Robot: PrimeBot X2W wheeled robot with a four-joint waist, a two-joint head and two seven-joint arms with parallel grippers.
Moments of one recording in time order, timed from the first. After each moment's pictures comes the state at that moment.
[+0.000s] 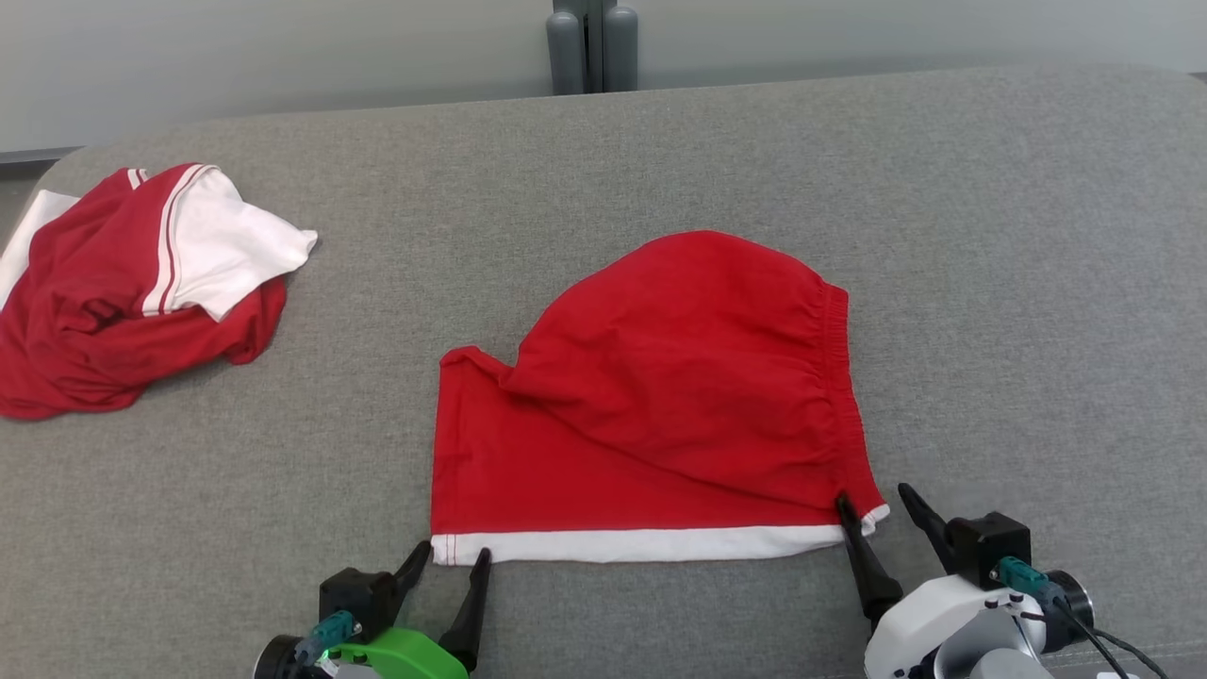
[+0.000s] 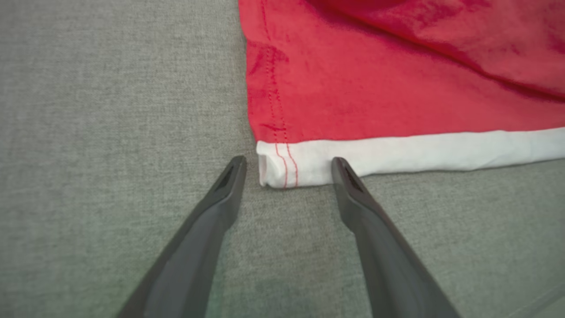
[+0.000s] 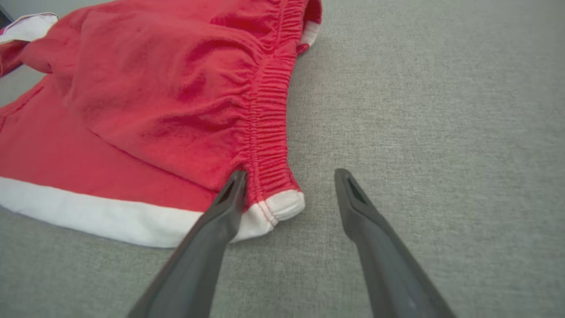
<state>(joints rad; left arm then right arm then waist) -0.17 0.11 -0.39 0.69 -0.38 -0.13 -0.27 -0.12 -0.12 0.20 0.52 0.22 0.13 -0.26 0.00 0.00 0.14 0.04</state>
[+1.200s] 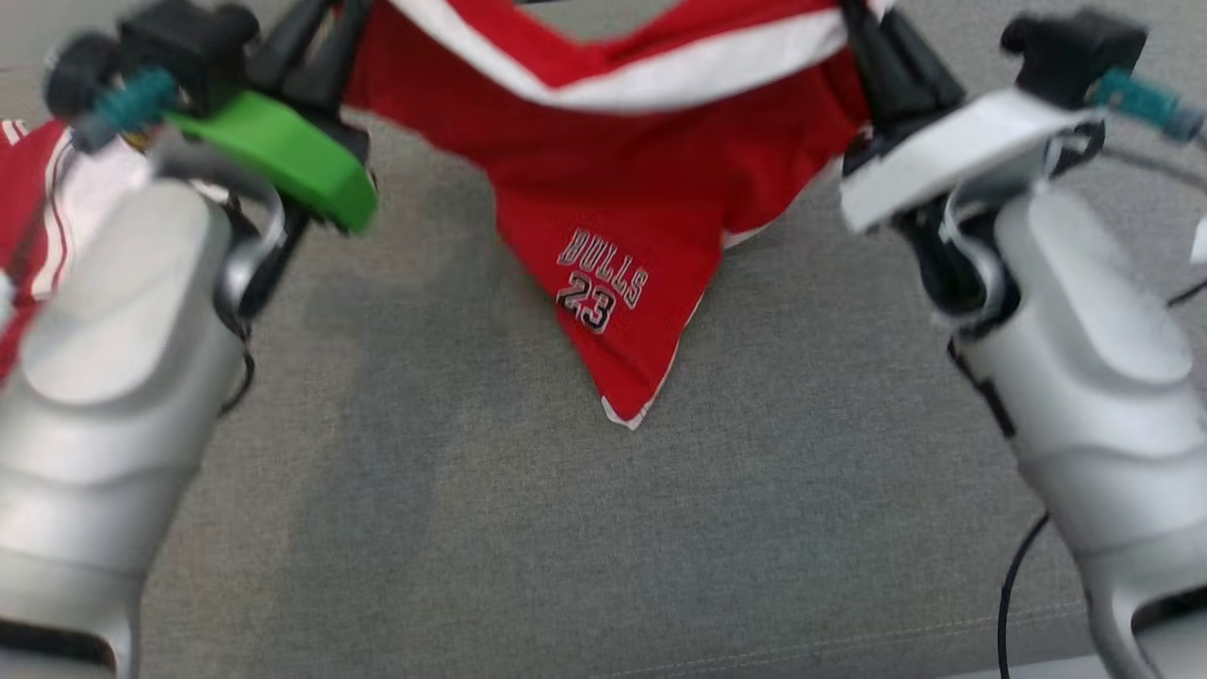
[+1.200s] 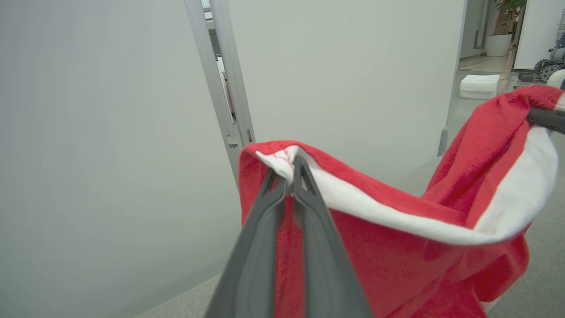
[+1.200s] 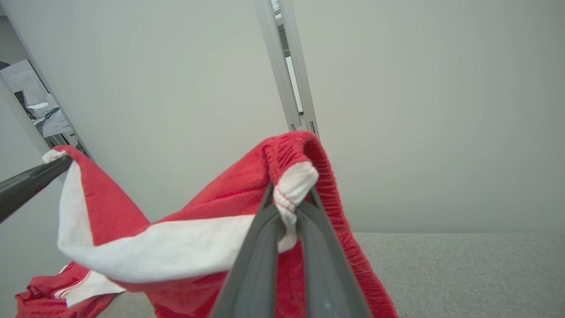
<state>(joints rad) -0.95 0.33 -0.56 0.48 -0.52 -0.13 -0.16 -0.82 -0.19 0.34 0.41 0.59 0.13 -0.13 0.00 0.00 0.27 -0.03</state>
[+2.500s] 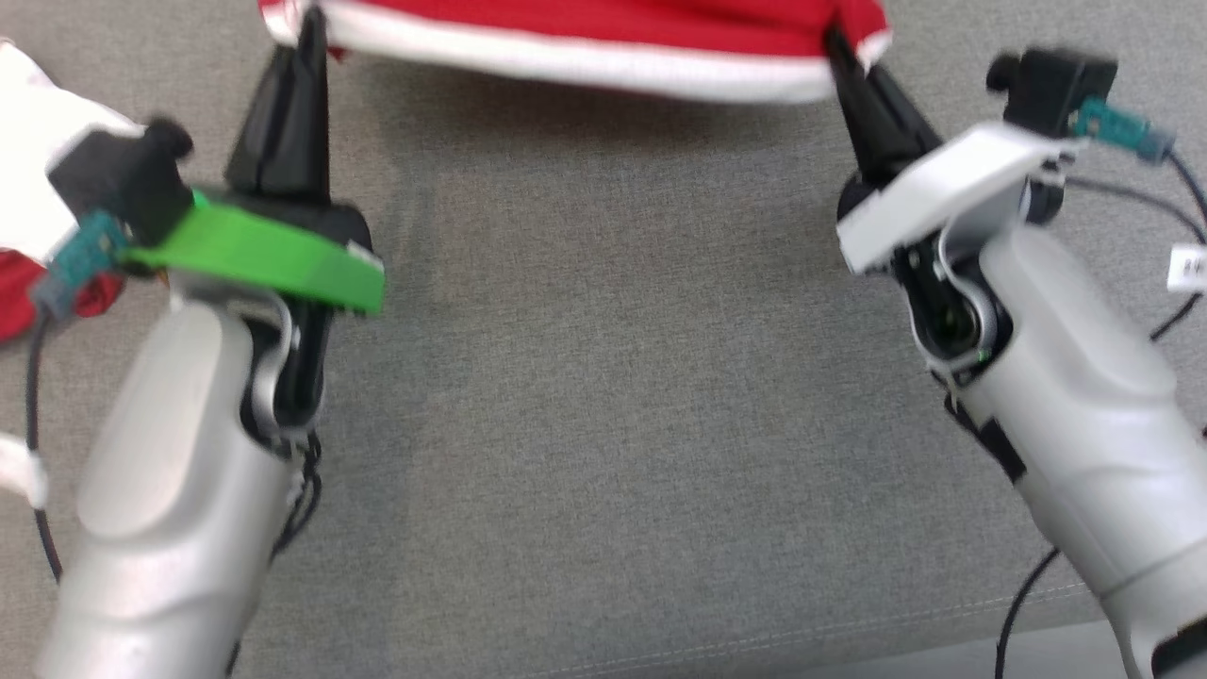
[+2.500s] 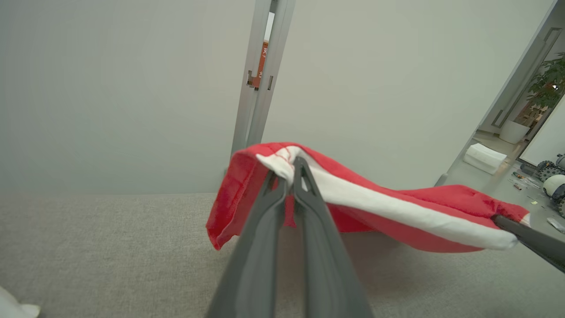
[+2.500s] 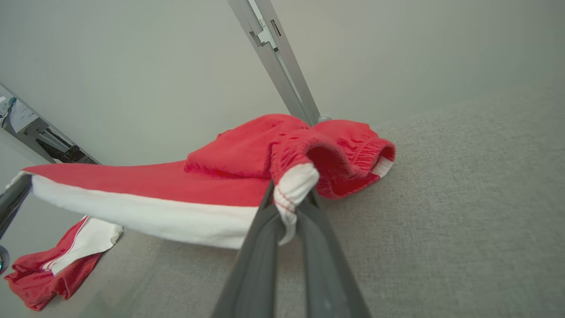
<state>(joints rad) -0.74 0.26 -0.40 0.36 -0.68 -0.05 -0.26 -0.88 -0.26 0.53 0.56 0.92 0.13 -0.20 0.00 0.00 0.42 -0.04</state>
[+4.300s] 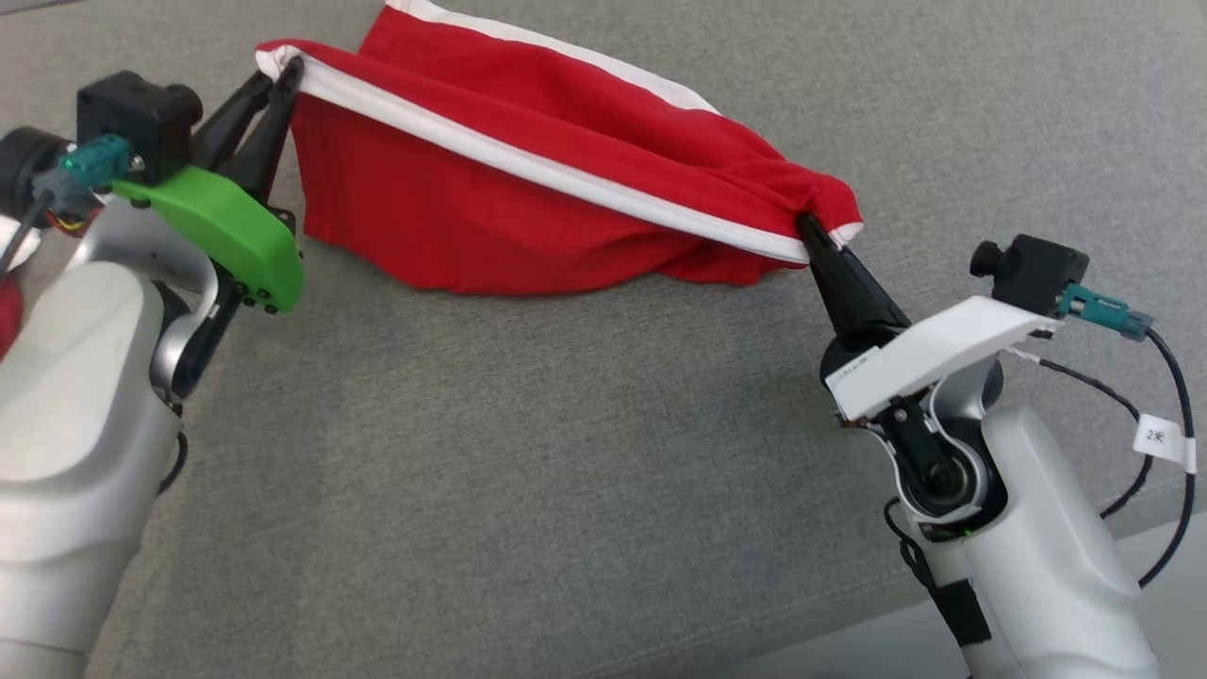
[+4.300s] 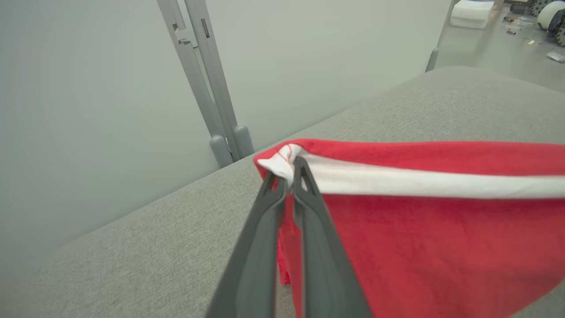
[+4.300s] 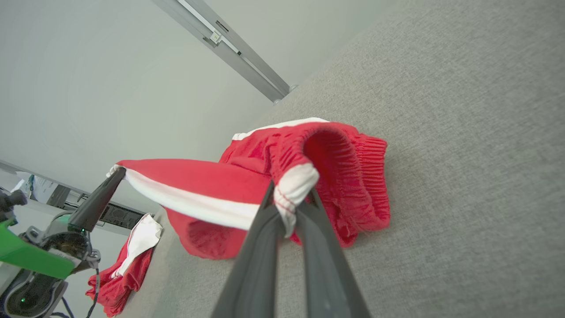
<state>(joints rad) -0.83 0.43 -0.51 0.45 -0.51 -0.13 -0.03 -0.41 -0.05 0.18 0.16 0.85 0.13 0.09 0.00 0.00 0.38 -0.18</state>
